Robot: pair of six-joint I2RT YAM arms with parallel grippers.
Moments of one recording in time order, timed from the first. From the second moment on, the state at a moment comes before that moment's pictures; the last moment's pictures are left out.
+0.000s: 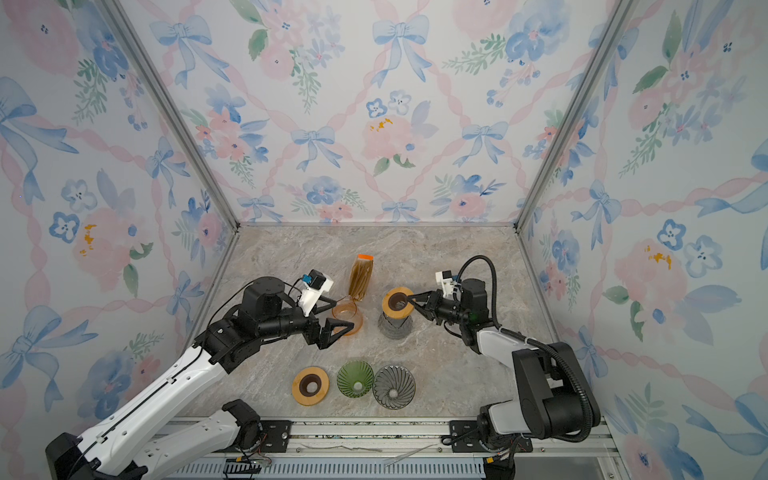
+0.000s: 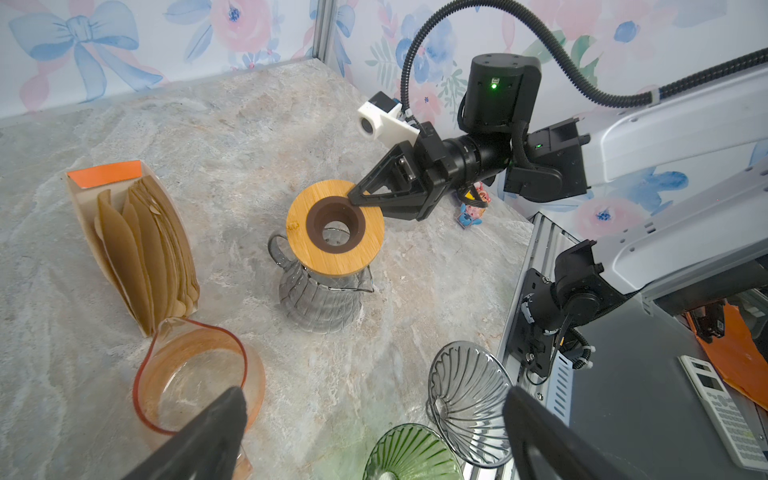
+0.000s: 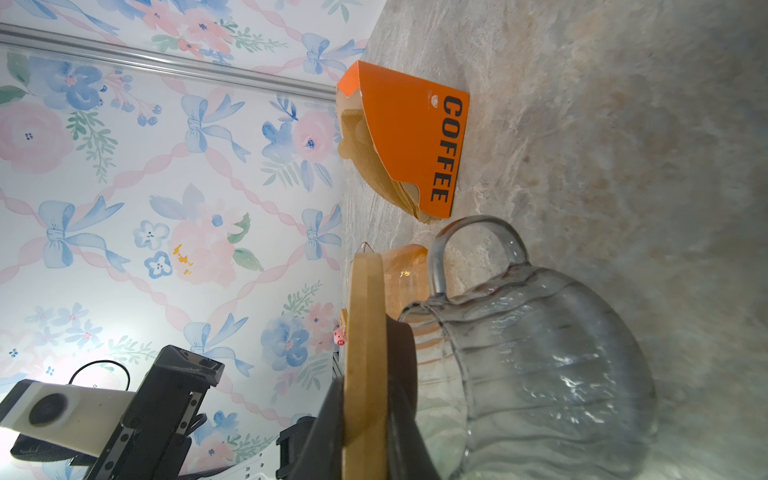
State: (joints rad) left arm -0.59 0.94 0.86 -0.42 0.47 -0.11; right arm 0.21 1.42 0.51 0.53 -0.86 1.09
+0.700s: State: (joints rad) left arm -0.59 0.94 0.85 -0.42 0.47 -0.11; right arm 0.22 1.43 0.50 0.51 -0.86 1.08
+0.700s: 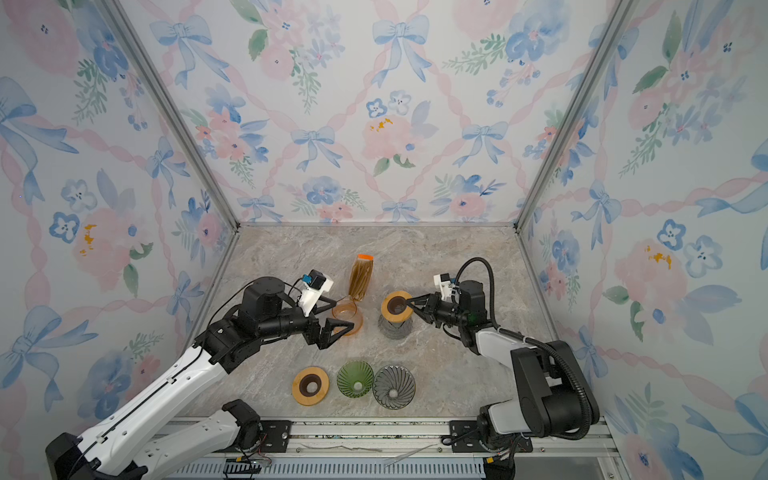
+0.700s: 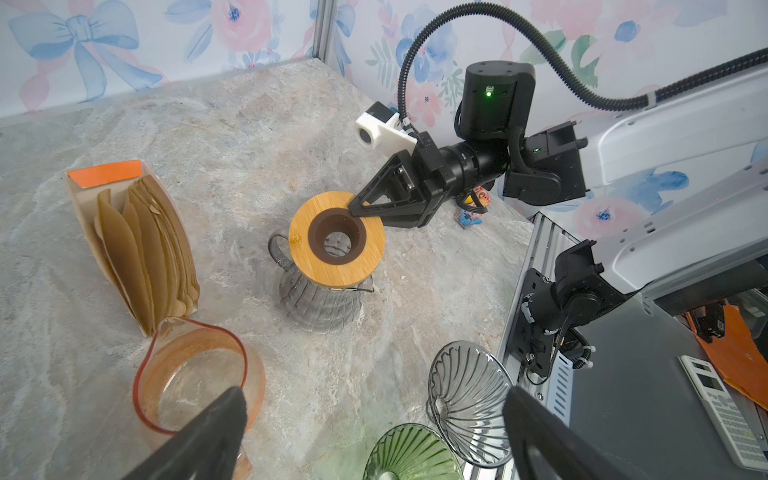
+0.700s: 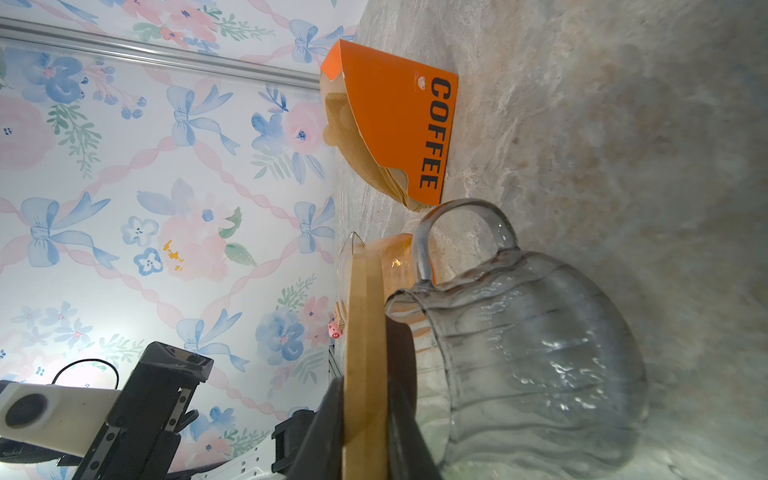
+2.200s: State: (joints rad) left arm -0.59 0.93 0.85 -0.42 0.47 -0.11; right arm 0.22 1.38 0.55 0.19 -0.81 0.89
